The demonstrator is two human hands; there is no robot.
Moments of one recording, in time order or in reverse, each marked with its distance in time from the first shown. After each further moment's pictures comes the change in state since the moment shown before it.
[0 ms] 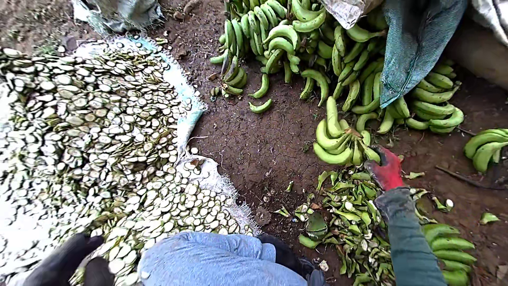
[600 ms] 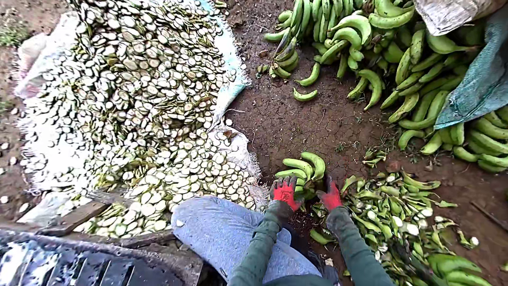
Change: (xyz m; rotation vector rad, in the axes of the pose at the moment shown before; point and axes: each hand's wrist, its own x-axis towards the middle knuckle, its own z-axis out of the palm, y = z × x) left_hand -0.026 -0.009 0.279 0.195 -1.095 -0.563; right_hand -0.087 -0.022 0.228 0.162 -0.413 0.179
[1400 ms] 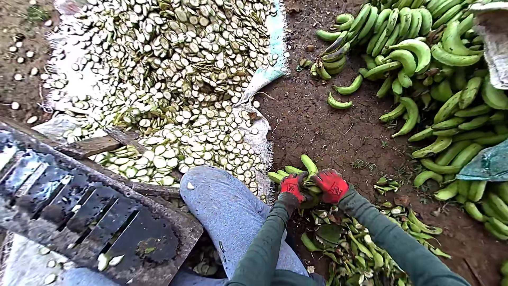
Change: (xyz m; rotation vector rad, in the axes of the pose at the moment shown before) left_hand 0.037 -0.024 0.028 -0.406 0.194 -0.079; right_hand 0.045 -0.113 -0.006 -1.256 -0.805 -0.776
